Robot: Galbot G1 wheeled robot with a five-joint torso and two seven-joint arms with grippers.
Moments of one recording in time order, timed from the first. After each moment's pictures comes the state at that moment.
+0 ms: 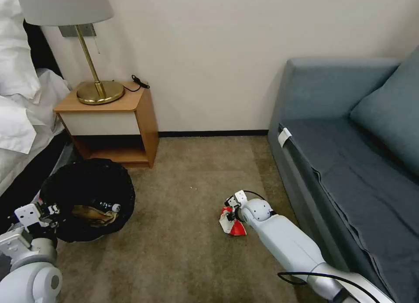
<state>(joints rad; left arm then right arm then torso) 1.53 -1.37 -0.98 -2.13 -0.46 0.38 -0.26 -0.63 1.30 -0.18 1.05 0.43 -0.73 -0.07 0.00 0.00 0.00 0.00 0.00</state>
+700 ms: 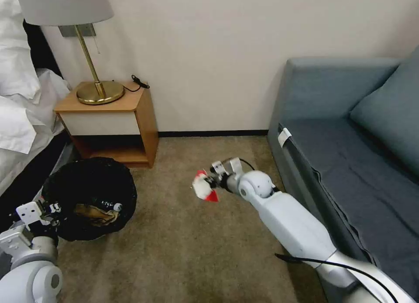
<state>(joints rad) 1.51 -1.36 -0.97 -2.14 -0.46 0.41 -0.26 -0.50 1.24 -0.23 1.50 0.75 -0.69 -0.10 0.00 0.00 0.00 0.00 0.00</state>
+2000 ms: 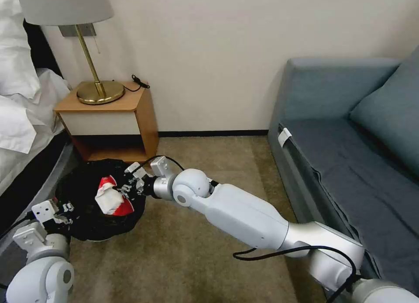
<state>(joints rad) 1.49 -1.40 -0.92 -2.12 -0.46 0.43 -0.27 -0.31 1.45 -0.62 1.45 0.90 -0.52 -0.07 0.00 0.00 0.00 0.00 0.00</state>
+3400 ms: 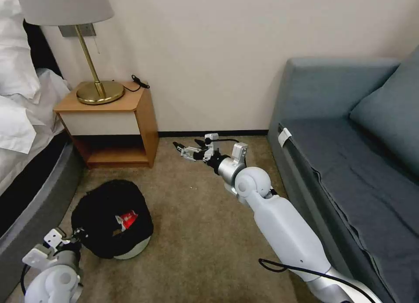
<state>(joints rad) 1.43 -1.41 -0.94 -1.79 -0.90 0.38 -0.35 -0.67 1.36 -0.01 1.59 0.79 -0.38 -0.13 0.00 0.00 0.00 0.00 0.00</state>
